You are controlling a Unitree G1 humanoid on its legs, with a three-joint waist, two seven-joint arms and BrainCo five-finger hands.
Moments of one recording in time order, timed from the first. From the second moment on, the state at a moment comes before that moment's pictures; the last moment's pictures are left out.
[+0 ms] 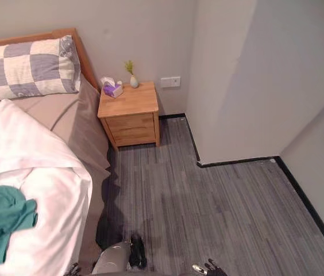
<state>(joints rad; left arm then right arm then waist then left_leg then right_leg) 0.24 0.07 0.28 0.93 -0.11 -0.03 -0.04 0.18 -0.04 -0.37 1.04 -0.04 -0.06 0.31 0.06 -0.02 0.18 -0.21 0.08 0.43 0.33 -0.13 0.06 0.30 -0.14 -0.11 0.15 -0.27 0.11</state>
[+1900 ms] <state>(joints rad) 0.25 0.17 0.10 1.03 -0.18 0.02 -0.09 0.11 -0.07 -0.30 1.08 0.16 -0.05 0.20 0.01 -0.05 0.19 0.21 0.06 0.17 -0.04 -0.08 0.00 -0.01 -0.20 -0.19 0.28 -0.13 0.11</state>
